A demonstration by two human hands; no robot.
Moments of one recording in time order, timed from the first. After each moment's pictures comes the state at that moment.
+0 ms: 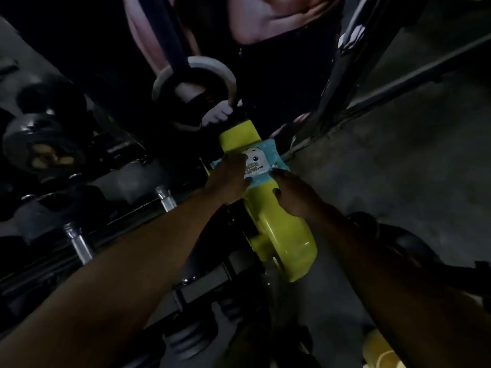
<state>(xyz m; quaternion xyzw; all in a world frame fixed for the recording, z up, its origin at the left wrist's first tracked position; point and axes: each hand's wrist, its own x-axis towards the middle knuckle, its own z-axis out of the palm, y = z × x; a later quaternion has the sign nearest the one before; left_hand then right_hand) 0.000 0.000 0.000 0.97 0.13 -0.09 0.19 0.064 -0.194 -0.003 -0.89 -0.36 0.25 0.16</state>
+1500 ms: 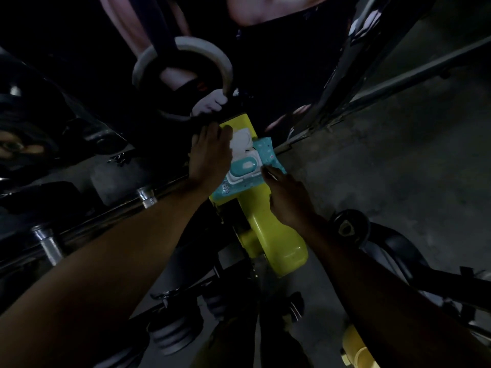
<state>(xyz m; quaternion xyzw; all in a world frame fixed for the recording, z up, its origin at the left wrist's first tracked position) 0.031 0.029 -0.007 0.98 0.17 0.10 0.05 0.070 -0.188 -0.020 -0.90 -0.38 0.18 0.08</state>
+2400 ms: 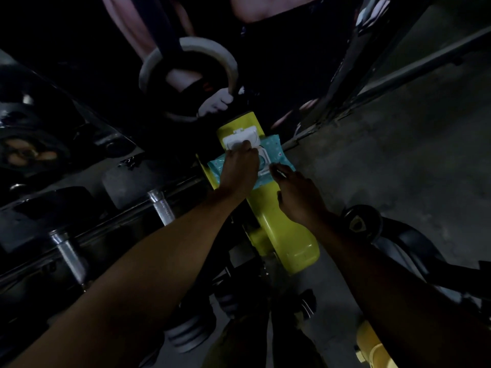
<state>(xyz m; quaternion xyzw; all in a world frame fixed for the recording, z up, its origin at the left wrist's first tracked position) 0.040 -0.014 -0.021 0.99 0.08 -0.07 -0.02 0.073 -0.184 -0.025 -0.90 -0.38 0.18 0.08</state>
